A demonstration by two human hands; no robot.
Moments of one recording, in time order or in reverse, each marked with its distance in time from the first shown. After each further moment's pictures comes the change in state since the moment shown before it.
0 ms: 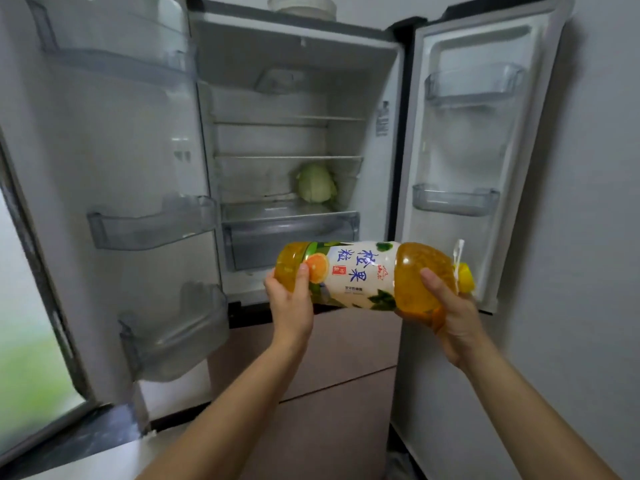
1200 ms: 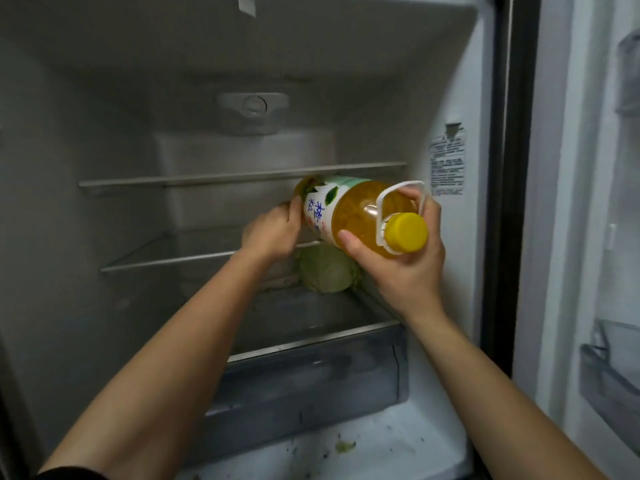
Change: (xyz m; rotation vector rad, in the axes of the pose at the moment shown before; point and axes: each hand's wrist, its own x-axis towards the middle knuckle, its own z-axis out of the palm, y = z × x) left_hand 0.516 0.046 0.180 1.208 -0.072 0.441; right_hand 0.496 0.042 0.120 -0.300 0.140 -0.852
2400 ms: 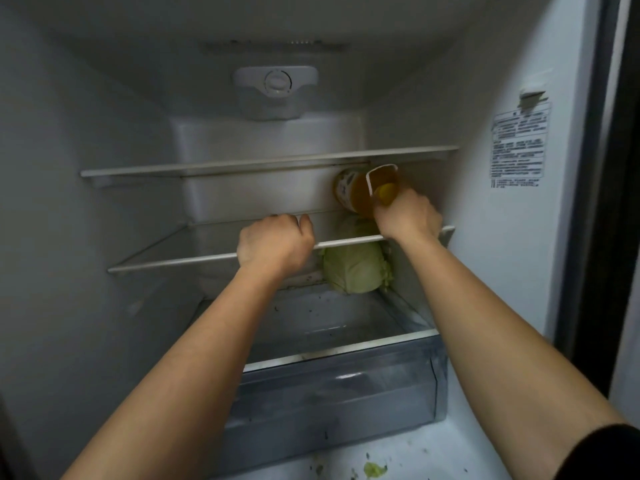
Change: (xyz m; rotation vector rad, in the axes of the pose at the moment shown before) left_hand 0.017 -0.045 0.016 0.487 0.133 0.026; right_hand 0.098 0.103 0.083 -0.918 -0.388 0.397
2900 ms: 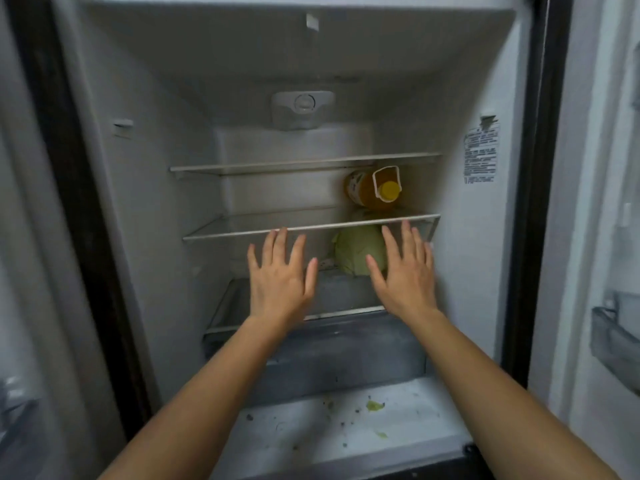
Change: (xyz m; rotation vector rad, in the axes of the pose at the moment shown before) left_hand -0.144 -0.035 -0.009 -0.036 0.221 0.102; right_hand -0.153 0.054 0.016 -0.144 0.117 -0.391
